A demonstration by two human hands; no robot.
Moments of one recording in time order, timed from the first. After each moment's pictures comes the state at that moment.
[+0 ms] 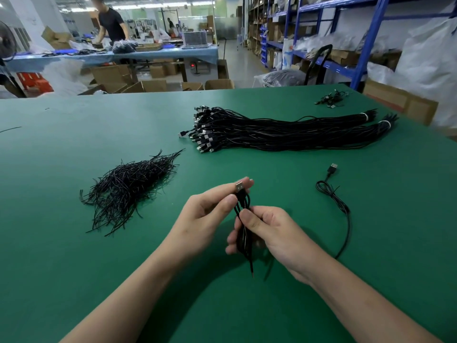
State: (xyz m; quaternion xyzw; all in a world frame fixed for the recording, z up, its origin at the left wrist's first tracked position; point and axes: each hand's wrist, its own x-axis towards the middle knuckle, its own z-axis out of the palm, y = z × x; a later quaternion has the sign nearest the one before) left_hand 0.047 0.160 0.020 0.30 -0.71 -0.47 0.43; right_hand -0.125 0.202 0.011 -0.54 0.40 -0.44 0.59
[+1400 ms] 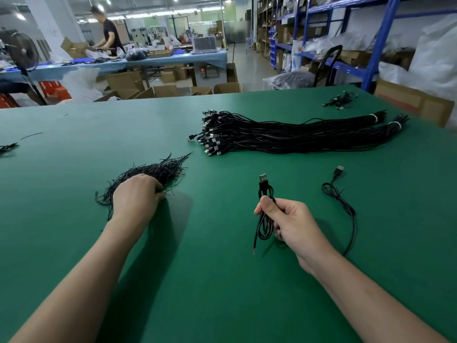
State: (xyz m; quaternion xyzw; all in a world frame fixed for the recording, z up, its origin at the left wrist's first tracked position) left_hand 0.152 0.082 0.025 0.72 -0.67 0.10 0.12; right_hand -0.141 0.189 0.005 -0.48 0.52 -0.51 0.49
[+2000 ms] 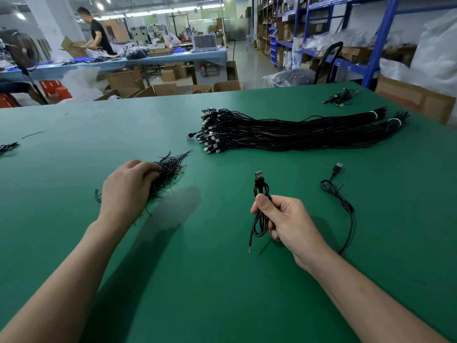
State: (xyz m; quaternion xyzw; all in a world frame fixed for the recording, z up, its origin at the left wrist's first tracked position) left_hand 0.161 0.097 0.036 0.60 -0.72 0.12 0.33; right_hand -0.137 0.192 0.008 -0.49 0.50 -0.52 0.49
